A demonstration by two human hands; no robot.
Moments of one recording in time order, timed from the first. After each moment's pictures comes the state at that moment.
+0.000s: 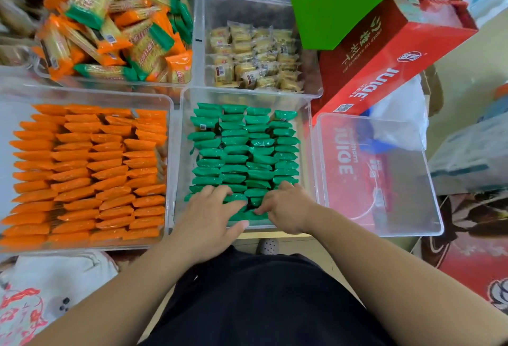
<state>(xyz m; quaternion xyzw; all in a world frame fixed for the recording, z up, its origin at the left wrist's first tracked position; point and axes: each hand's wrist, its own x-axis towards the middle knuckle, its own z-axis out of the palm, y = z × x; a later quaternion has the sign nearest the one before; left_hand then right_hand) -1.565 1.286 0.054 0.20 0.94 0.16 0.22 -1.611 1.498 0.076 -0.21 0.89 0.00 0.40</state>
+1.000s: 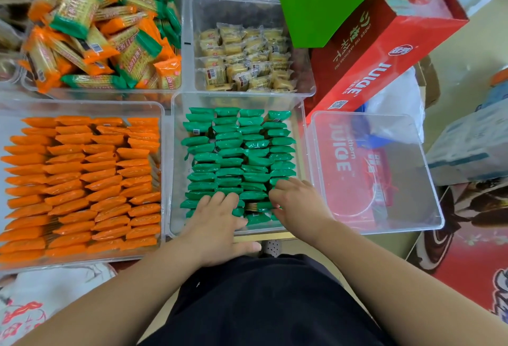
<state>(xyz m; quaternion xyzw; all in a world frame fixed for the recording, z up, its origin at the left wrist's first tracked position) -1.574 1.305 0.058 0.28 0.91 0.07 0.29 -1.594 1.517 0.081 -0.20 0.96 -0.04 0.18</state>
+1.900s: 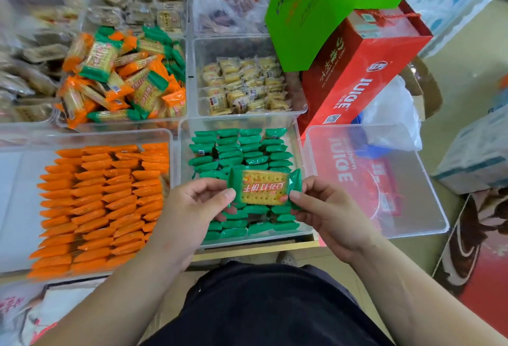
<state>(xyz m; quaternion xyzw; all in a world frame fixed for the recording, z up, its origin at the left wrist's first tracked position) -1.575 1.293 0.180 -0.15 0.71 0.68 0.15 -1.569 1.525 0.182 0.20 0.61 -0.74 0.20</state>
